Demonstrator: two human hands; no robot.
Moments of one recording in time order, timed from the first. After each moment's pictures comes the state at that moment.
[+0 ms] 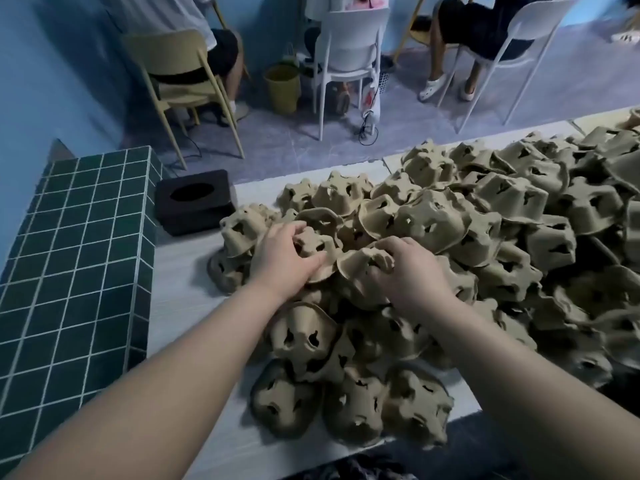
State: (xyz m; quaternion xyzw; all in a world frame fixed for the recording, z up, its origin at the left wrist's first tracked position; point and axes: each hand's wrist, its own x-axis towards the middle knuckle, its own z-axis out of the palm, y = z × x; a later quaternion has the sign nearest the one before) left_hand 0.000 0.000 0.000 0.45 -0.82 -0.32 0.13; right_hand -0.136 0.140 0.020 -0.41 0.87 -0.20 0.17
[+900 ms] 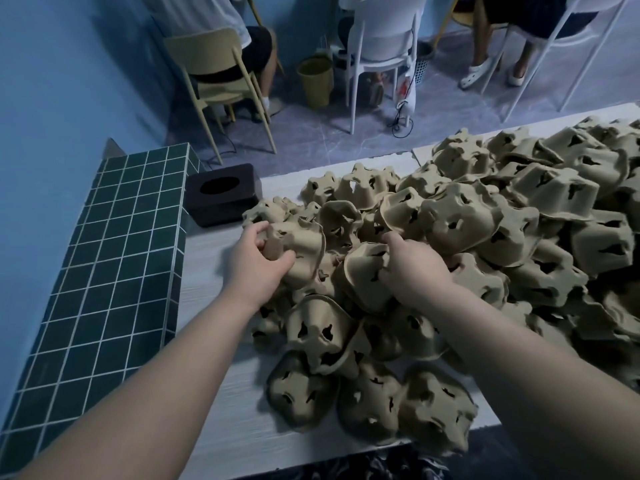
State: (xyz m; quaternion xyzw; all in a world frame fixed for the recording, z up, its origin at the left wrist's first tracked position) left_hand 0.051 0.003 0.013 0.56 -0.71 -0.38 0.19; right_hand -0.143 0.118 -0.011 -0.47 0.86 -0.08 0.16
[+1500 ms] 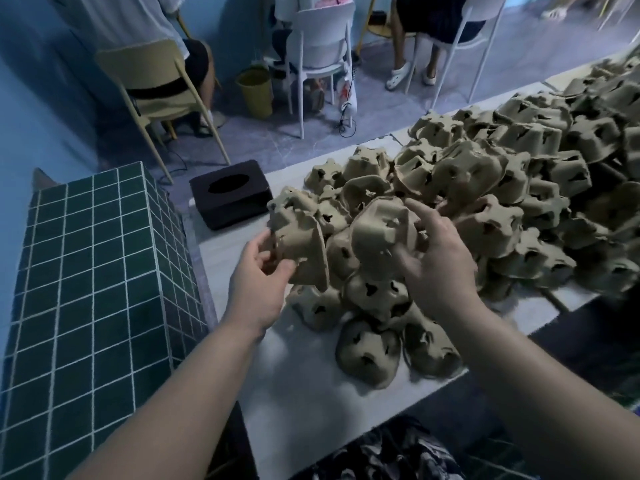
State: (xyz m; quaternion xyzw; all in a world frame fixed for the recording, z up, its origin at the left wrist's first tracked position) left_hand 0.180 -0.029 -0.003 0.42 -0.66 -0.59 0.21; right_hand 0.024 0.133 0.029 -0.29 0.88 -0.38 0.02
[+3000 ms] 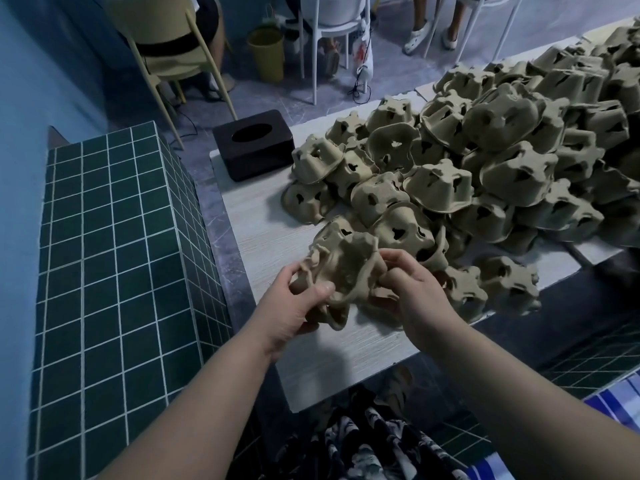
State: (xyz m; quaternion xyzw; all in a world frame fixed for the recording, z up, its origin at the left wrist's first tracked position) left_hand 0.266 0.018 -0.033 0.42 -0.55 -0.72 0.02; right_hand 0.131 0.152 -0.020 -0.08 0.66 -0.61 0.43
